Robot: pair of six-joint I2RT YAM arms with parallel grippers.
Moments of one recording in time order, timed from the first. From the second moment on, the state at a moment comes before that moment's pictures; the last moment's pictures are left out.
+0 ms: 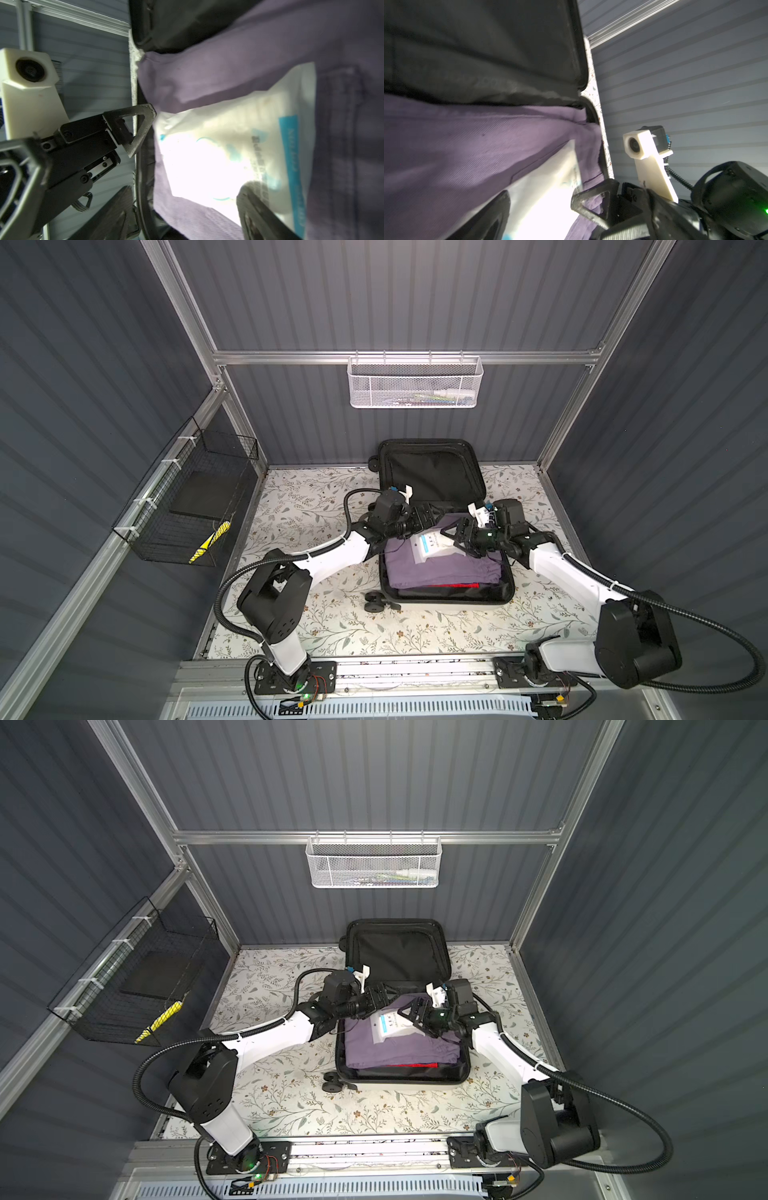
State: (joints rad) left arm -0.73 1.72 1.13 0.14 0.33 -0.96; right arm 0.27 1.35 0.81 -0.22 -0.65 0.77
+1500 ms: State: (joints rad) left arm -0.38 2.26 1.99 -0.61 -0.10 -0.24; right arm 0.87 1.67 1.60 -0.94 0.12 0.43
